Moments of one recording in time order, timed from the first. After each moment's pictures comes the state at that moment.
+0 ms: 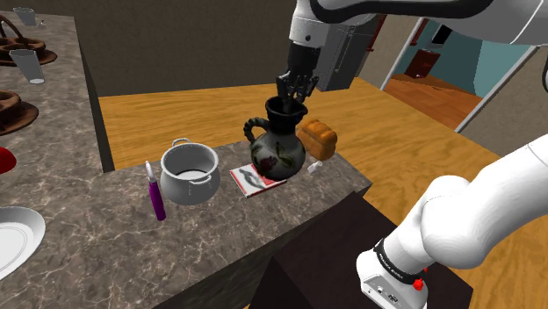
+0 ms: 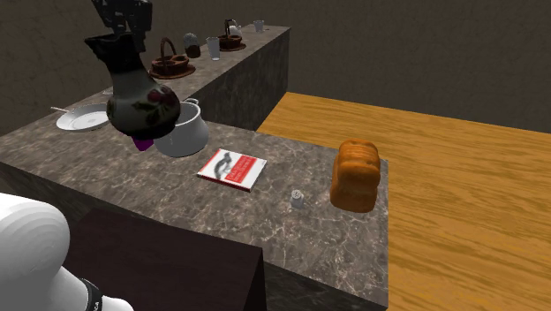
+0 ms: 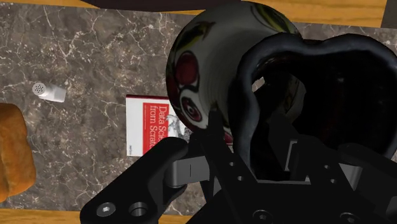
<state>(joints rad) 0.23 -0.22 -0.03 -1.99 0.05 1.67 0.28</state>
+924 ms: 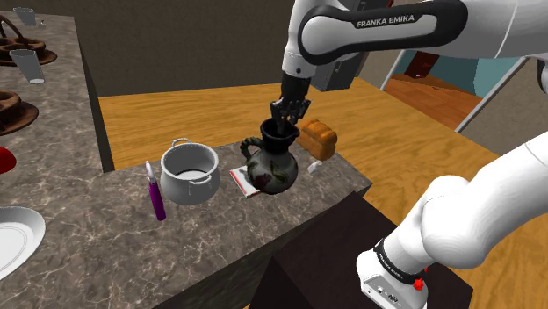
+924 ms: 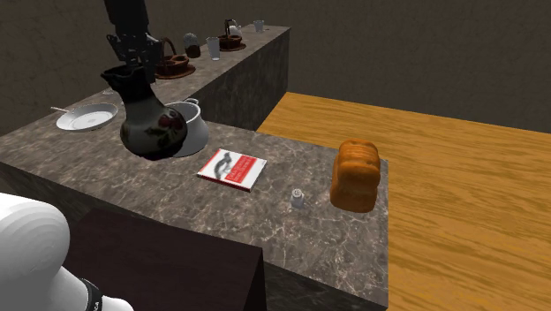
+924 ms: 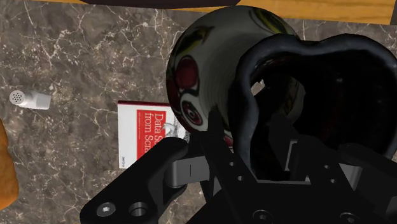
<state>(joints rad) 0.23 -0.20 -0.03 -2.16 0.06 1.85 0.27</state>
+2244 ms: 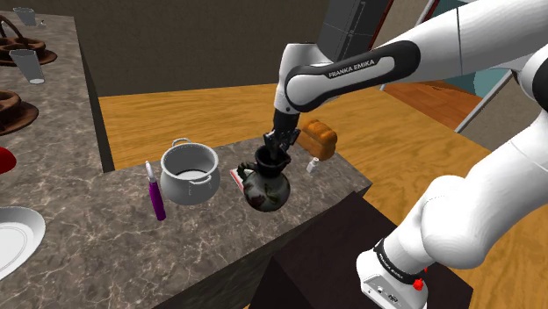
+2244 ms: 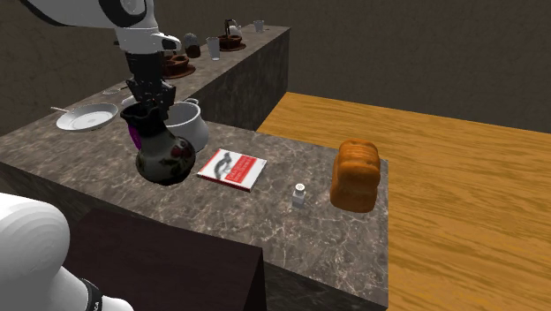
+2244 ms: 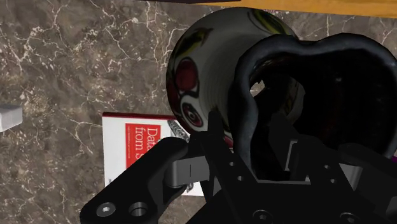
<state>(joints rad) 0.24 -0.10 -0.03 -2.34 0.07 2.13 0.25</state>
